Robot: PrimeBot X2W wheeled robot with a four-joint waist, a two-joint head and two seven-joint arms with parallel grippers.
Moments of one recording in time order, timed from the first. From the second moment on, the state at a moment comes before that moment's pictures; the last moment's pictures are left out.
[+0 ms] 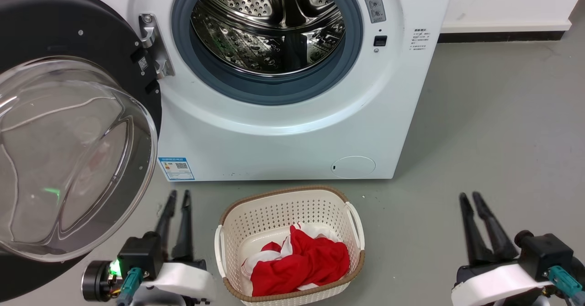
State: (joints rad) left arm -0.04 0.12 -0.11 0.11 -0.13 0.07 -0.26; right arm 0.05 -0.05 0.00 0.00 0.09 0.13 -0.16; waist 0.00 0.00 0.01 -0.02
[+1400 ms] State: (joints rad) left arm -0.05 0.08 0.00 0.18 -0.85 -0.02 -0.08; right arm 0.00 -0.08 -0.01 0.12 0.86 0.13 -0.06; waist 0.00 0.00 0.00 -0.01
